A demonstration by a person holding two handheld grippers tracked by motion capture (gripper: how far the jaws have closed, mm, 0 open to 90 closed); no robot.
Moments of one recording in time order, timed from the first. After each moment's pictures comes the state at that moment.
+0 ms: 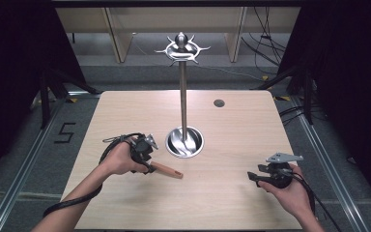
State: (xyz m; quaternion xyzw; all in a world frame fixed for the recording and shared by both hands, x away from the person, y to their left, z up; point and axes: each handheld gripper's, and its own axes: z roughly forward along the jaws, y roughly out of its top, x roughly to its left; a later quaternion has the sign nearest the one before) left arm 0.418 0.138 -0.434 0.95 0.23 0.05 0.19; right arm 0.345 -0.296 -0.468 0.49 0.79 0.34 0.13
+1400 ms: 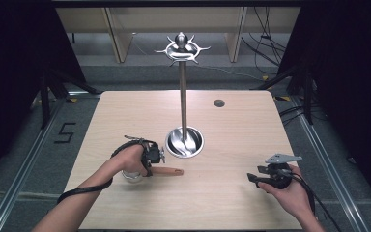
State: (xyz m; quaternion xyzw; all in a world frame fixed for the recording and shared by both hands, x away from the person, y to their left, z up) left arm 0.434 0.118 -0.477 0.99 0.10 0.03 0.04; right arm 0.346 -0.298 -0.472 0.47 0.81 0.34 0.14
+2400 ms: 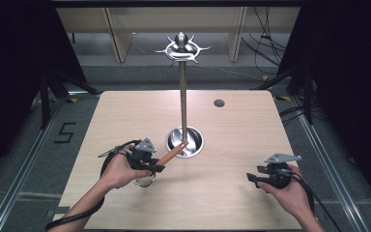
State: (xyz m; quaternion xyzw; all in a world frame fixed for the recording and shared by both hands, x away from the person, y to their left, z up) left arm 0.390 0.141 -0.445 0.88 0.28 0.06 0.37; right arm 0.347 -0.296 -0.472 0.47 0.81 0.34 0.13
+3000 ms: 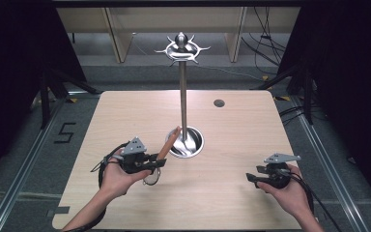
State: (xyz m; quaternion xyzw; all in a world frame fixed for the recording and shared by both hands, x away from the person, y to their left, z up) left arm 0.365 0.147 -0.431 0.80 0.34 0.11 0.49; right arm 0.347 -0.294 -0.471 0.48 0.80 0.34 0.13
